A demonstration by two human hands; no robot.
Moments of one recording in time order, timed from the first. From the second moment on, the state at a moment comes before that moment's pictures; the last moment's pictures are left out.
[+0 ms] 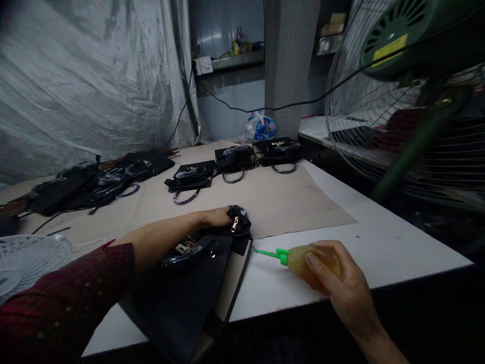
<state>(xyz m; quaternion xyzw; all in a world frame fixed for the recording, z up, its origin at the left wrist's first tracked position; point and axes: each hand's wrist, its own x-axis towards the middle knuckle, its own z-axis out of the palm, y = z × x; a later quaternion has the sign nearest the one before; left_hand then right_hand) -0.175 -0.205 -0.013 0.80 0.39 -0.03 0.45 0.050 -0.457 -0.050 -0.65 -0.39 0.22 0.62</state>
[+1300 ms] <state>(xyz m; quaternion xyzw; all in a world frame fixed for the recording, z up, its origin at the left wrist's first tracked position) -0.164 -0.212 0.005 0.85 0.36 -0.07 0.38 0.049 -0.418 0.006 -0.59 -0.67 -0.01 0.45</state>
